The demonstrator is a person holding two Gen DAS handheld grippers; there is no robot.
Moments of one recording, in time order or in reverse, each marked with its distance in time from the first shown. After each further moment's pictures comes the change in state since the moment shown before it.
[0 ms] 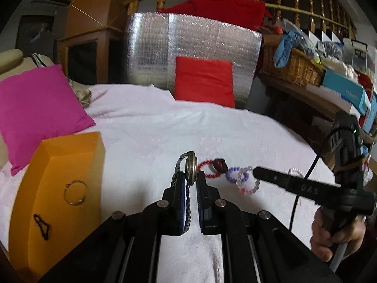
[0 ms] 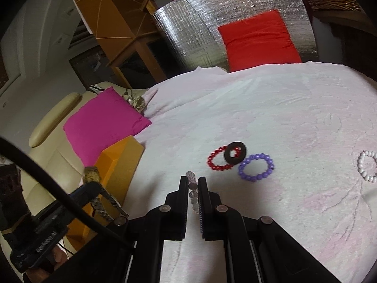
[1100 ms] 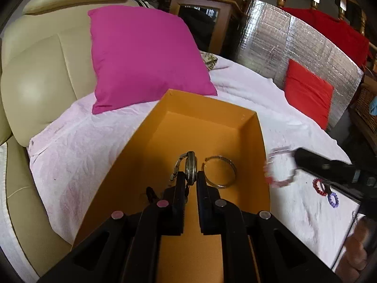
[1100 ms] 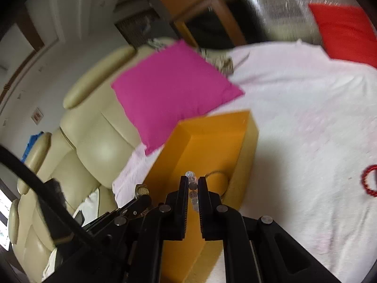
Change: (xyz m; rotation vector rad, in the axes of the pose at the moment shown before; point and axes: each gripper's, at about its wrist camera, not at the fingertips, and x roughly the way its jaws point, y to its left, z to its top) left arm -0.011 0.212 -0.039 -0.387 0.134 0.384; right arm 0.144 0.211 0.002 -0.162 0.242 0.279
